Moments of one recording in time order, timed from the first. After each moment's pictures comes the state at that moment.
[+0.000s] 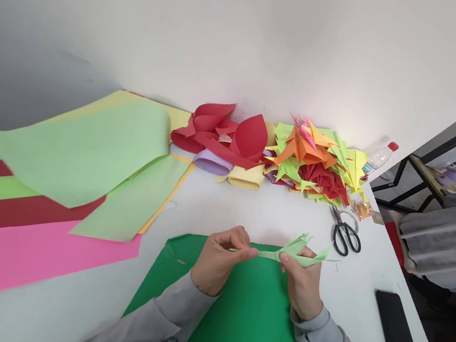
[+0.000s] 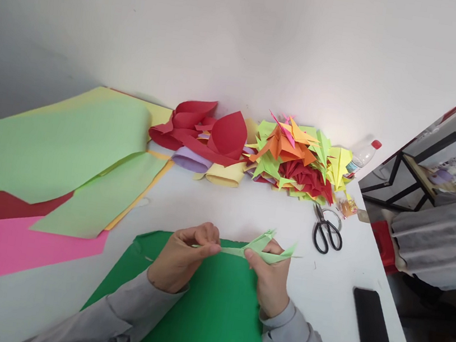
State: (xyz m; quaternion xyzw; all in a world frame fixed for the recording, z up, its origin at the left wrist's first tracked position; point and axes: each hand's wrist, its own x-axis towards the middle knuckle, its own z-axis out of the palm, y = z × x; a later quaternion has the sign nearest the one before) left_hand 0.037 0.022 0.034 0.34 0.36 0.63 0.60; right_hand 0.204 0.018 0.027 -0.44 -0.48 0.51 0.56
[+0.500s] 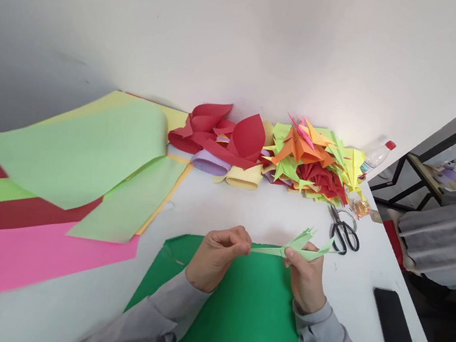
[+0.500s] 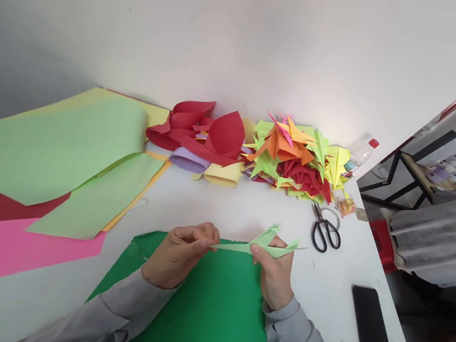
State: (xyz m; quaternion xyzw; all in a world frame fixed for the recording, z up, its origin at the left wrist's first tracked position) left_hand 0.028 0.028 0.032 0.38 0.35 0.61 0.60; right_hand 0.207 0.027 0.038 -0.41 -0.42 0.56 0.59
